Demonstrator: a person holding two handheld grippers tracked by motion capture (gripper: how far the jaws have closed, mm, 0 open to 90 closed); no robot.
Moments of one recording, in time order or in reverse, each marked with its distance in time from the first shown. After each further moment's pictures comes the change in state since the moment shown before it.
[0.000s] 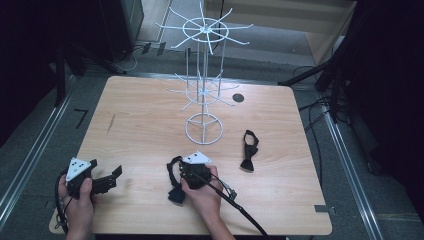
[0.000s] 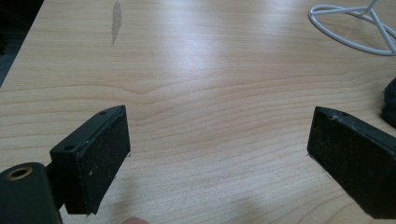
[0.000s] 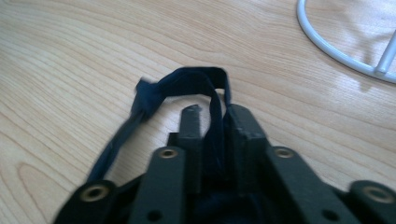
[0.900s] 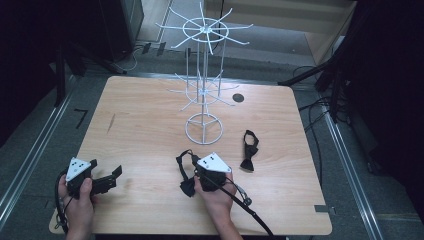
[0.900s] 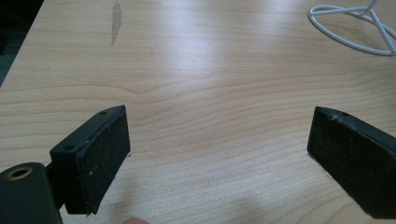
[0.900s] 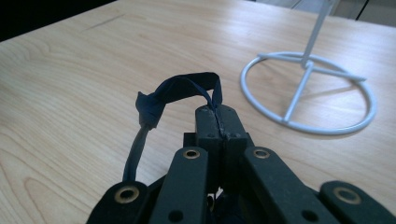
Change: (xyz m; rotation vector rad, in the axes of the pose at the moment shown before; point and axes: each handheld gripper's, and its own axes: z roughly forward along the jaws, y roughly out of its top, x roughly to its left) left arm 0.000 0.000 0.000 -0.001 0.000 0.001; right arm -0.019 -0.001 -0.046 -0.236 -0.046 -0.050
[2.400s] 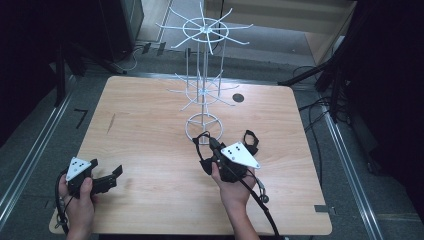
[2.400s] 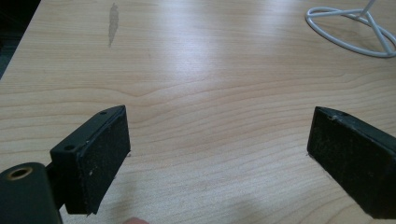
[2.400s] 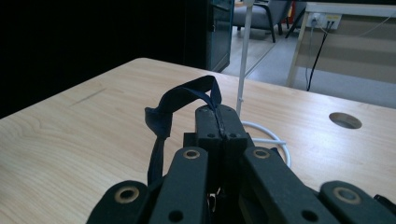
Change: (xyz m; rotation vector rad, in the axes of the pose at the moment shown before) left arm 0.000 0.001 0.001 -0.009 -0.012 -0.003; right arm -0.034 0.046 -0.049 -0.197 -0.067 0.028
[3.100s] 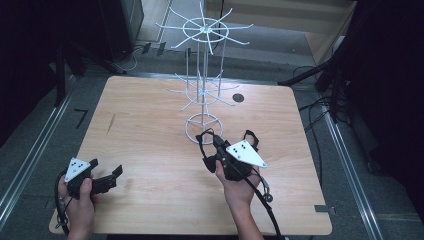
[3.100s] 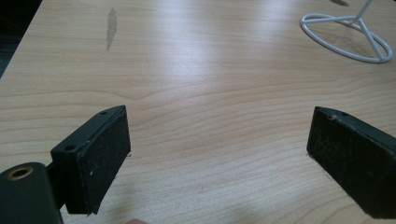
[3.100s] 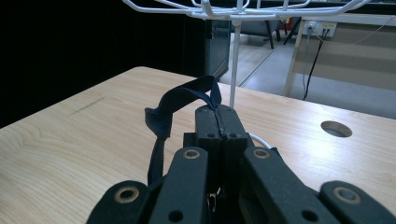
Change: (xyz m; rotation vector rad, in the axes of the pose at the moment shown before) left arm 0.000 -0.001 -0.002 -0.018 -0.013 -0.003; right arm -0.007 0.009 -0.008 -0.024 0.002 0.000
